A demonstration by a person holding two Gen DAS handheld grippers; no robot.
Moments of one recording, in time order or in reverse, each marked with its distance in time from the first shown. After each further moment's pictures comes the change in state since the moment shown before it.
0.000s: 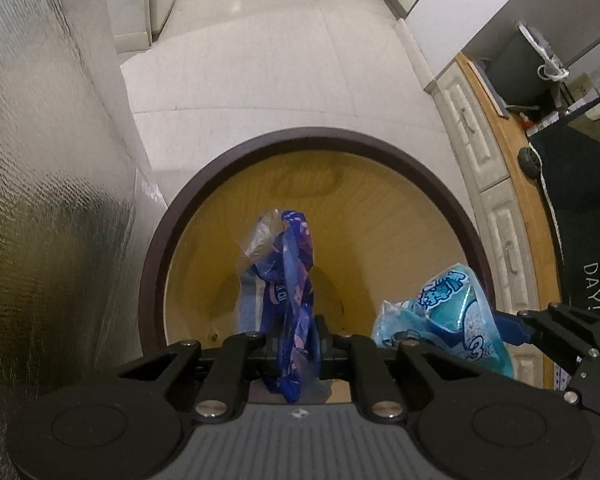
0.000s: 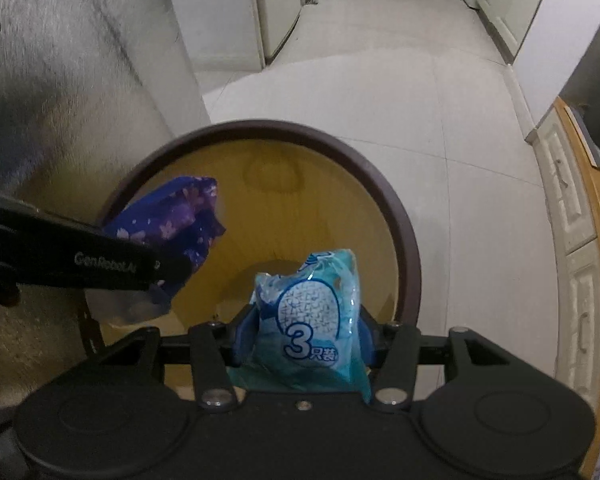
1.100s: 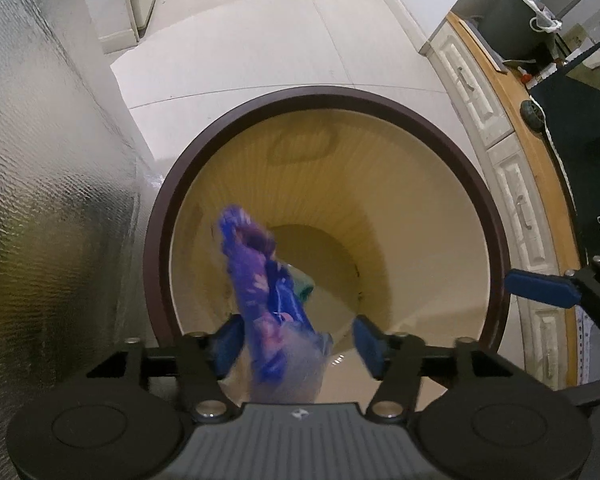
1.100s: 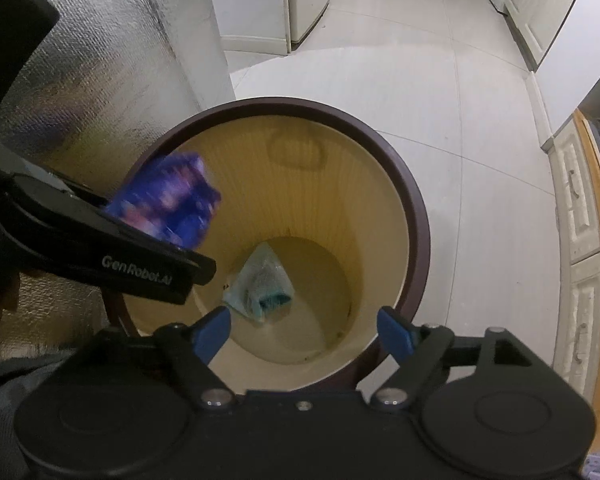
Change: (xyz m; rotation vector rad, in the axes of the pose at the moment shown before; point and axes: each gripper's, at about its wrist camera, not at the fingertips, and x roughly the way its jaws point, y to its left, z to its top) left arm 0.014 -0.014 -0.006 0.106 0.064 0.054; right arm -0.010 0.003 0.001 -0.079 0.034 0.029
